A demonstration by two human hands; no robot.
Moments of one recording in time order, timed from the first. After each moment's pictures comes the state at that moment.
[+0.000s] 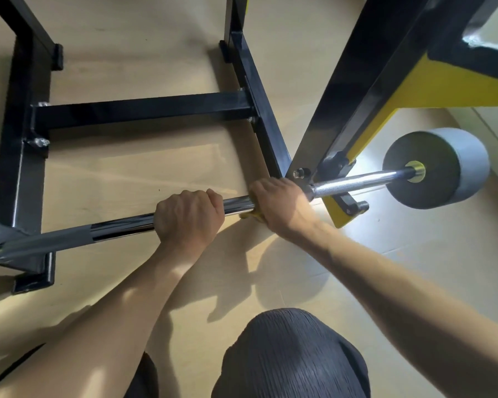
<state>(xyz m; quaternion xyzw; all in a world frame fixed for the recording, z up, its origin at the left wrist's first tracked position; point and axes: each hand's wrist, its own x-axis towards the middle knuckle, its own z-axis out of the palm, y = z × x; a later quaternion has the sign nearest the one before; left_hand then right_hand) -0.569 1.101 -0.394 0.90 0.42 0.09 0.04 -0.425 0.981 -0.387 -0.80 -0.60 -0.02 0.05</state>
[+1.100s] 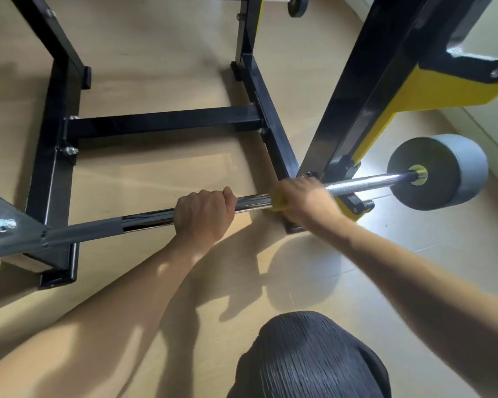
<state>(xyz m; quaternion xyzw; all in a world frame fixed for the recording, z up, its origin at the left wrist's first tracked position) -0.583 1.106 -0.387 0.93 0.35 0.04 0.04 -0.407 0.957 -0.384 -0.82 -0.57 -0.02 0.04</state>
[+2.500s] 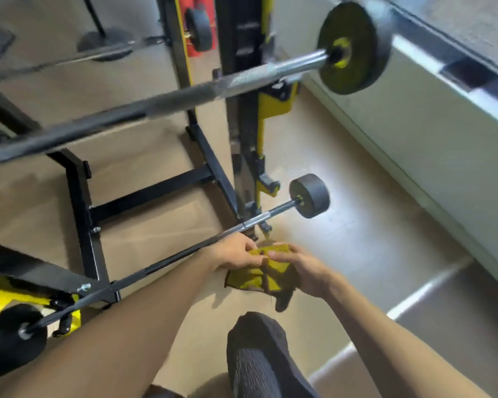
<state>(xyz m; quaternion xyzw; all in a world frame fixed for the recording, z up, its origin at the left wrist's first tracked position) -0.550 0.970 -0.030 0.82 0.17 -0.32 0.44 -0.489 0.778 -0.046 -0.64 -0.01 0.55 0.53</state>
